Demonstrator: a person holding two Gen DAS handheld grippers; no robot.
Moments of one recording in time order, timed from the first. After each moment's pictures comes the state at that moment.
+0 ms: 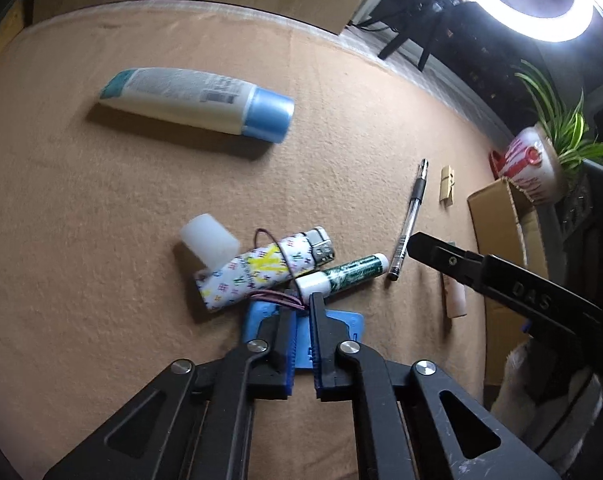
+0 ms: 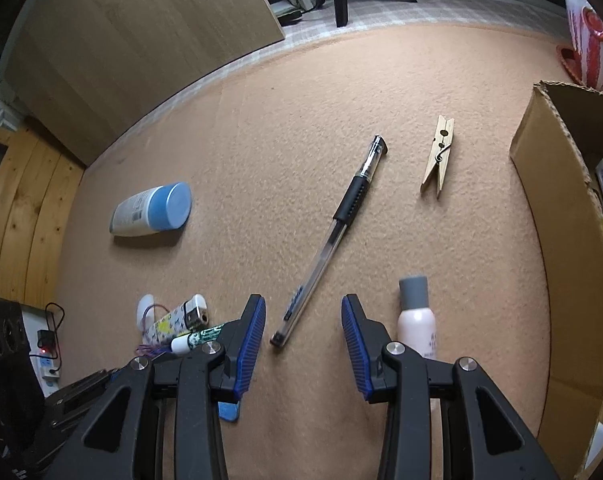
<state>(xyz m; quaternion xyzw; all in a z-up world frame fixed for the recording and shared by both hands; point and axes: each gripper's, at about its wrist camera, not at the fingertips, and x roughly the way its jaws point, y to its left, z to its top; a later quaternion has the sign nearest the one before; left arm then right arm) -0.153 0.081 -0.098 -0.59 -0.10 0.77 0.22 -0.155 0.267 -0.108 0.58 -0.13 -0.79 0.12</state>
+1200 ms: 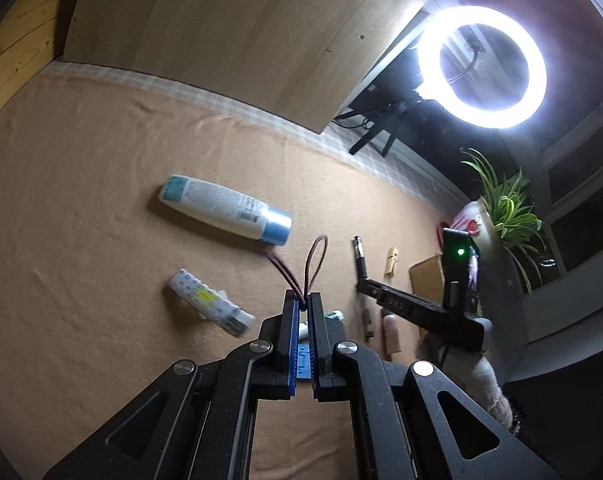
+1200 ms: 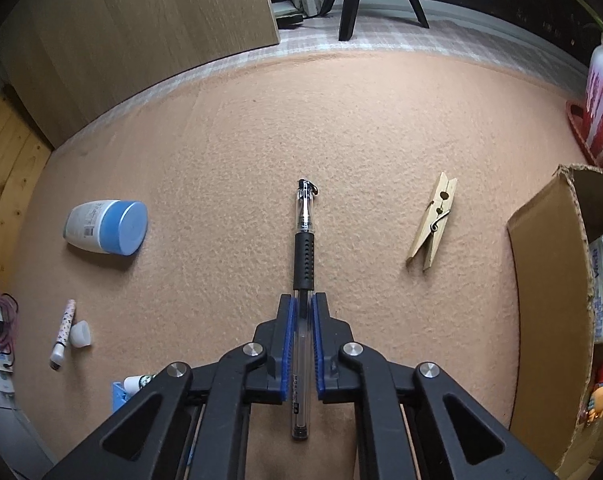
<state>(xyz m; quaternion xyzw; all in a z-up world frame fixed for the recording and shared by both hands) -0.158 0.013 -0.003 -0.50 -0.17 0.81 0.25 -0.193 0.238 -0.105 0.58 -0.04 -0.81 0.09</state>
